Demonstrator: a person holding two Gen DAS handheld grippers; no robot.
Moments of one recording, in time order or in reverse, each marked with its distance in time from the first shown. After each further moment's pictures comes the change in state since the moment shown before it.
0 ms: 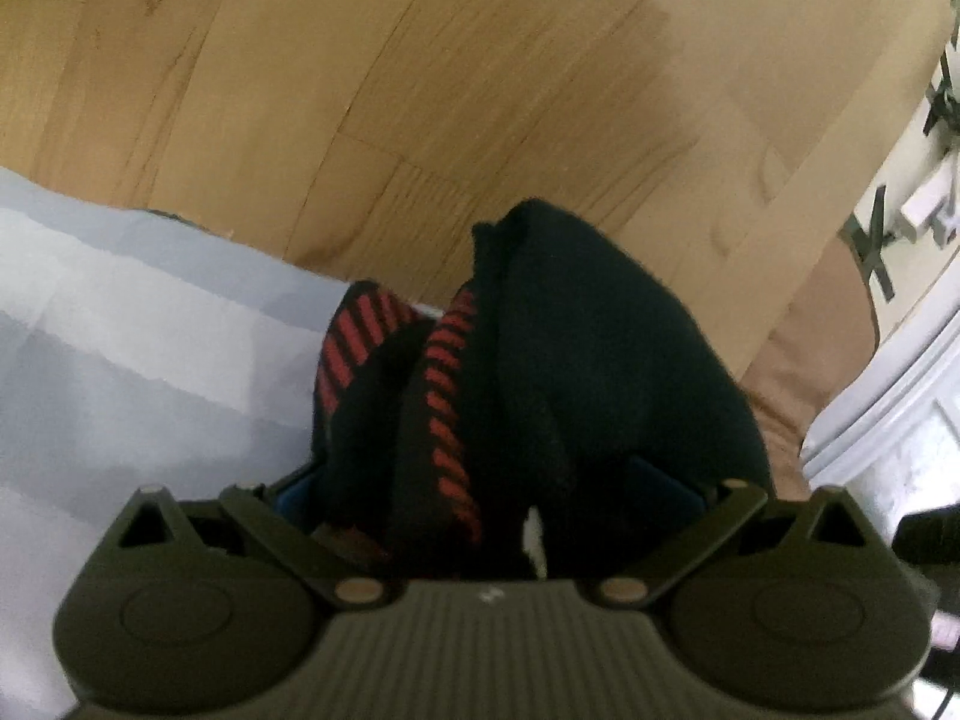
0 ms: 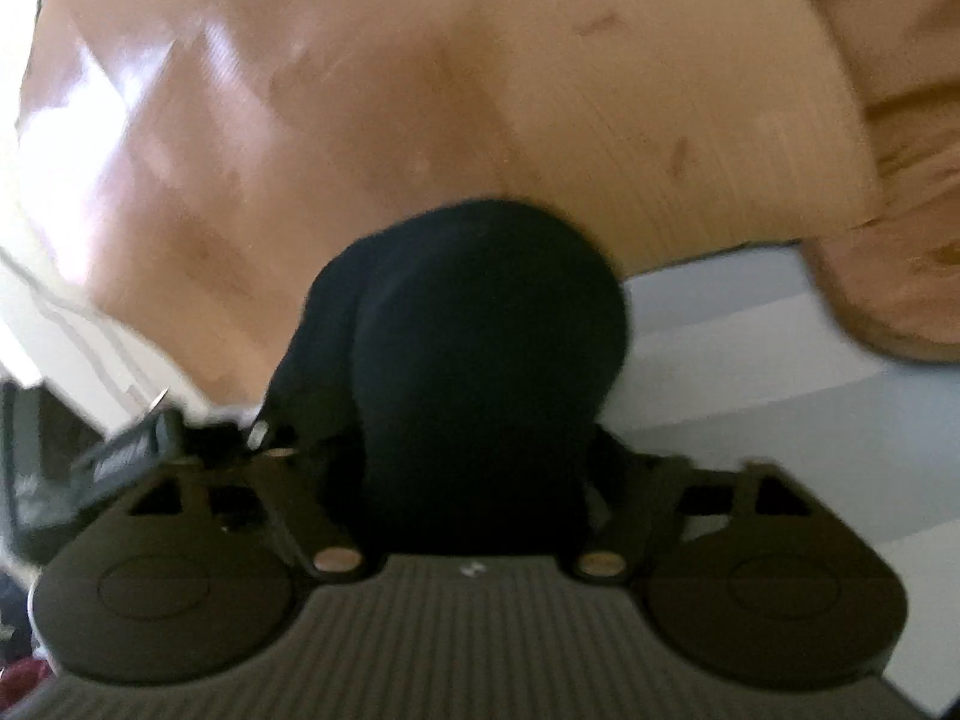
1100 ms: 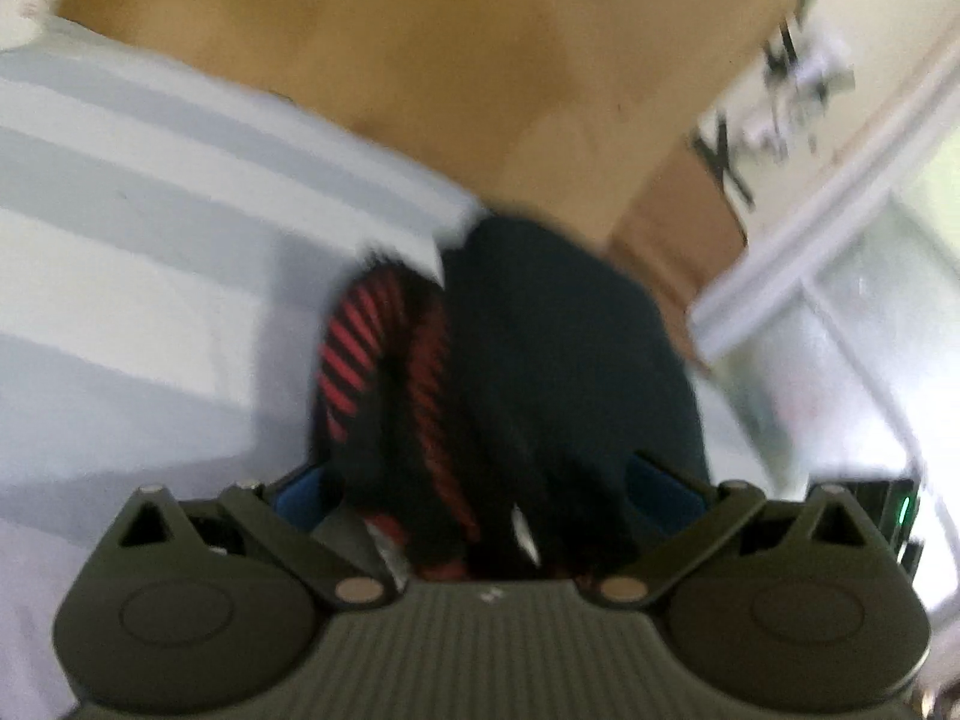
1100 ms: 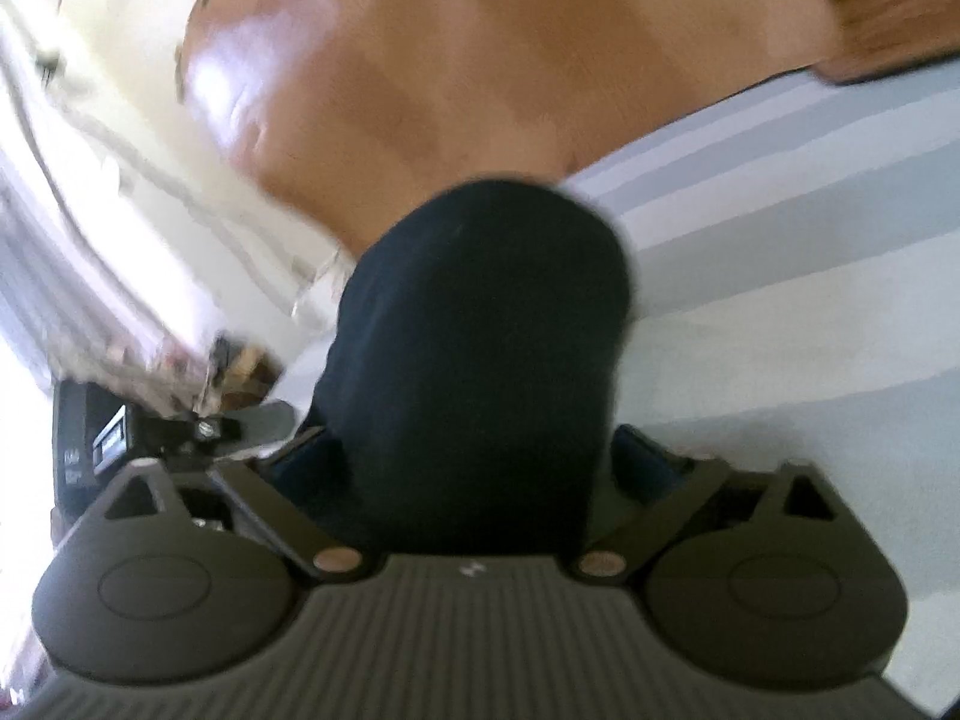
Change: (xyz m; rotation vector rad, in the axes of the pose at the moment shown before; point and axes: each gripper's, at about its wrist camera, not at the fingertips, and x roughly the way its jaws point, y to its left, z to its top) left arm -0.204 0.033 -0.129 0.021 0.119 -0.144; right arm -0.124 0.082 -0.131 -0.005 0.139 0.202
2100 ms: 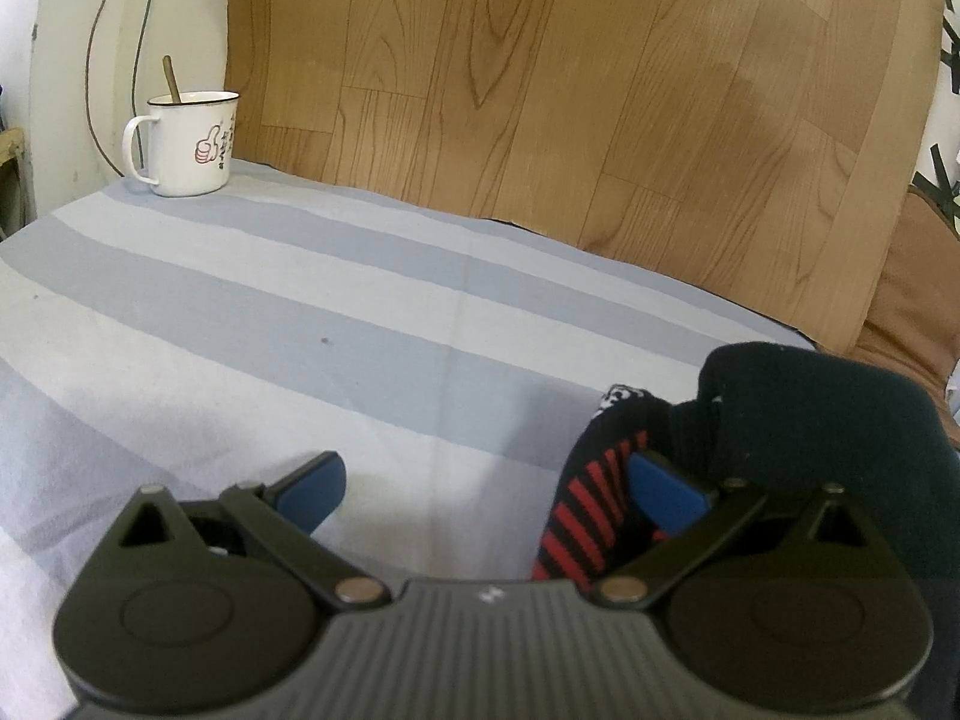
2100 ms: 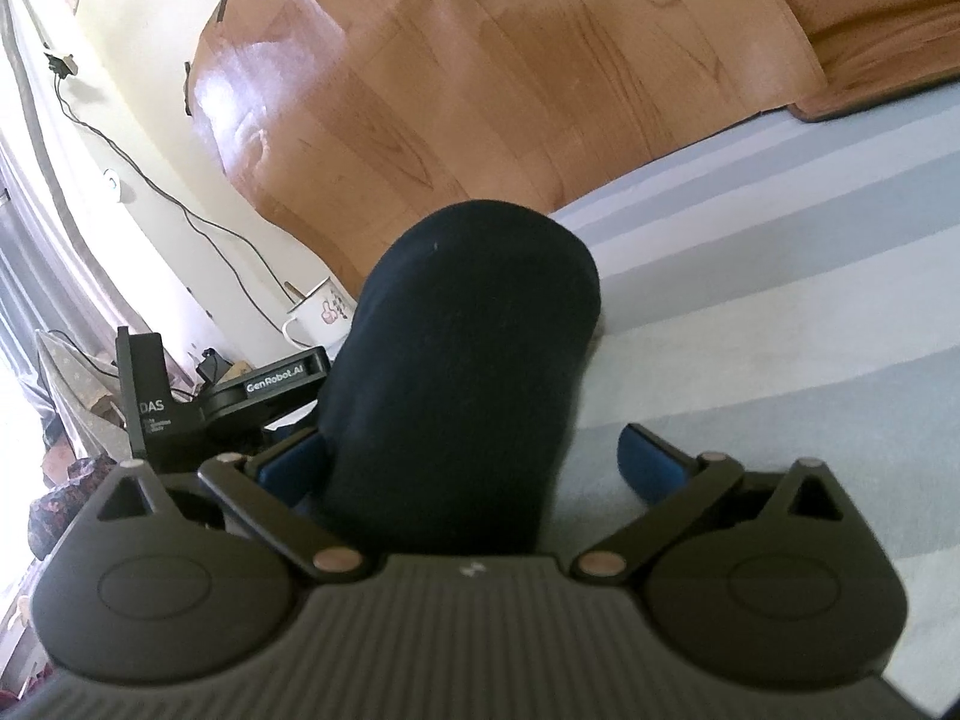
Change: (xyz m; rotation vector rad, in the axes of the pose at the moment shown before) left arm 0.016 0.007 0.020 0.010 -0.241 0.576; right arm -0.022 -0.003 -0.015 -0.010 -0.124 -0.043
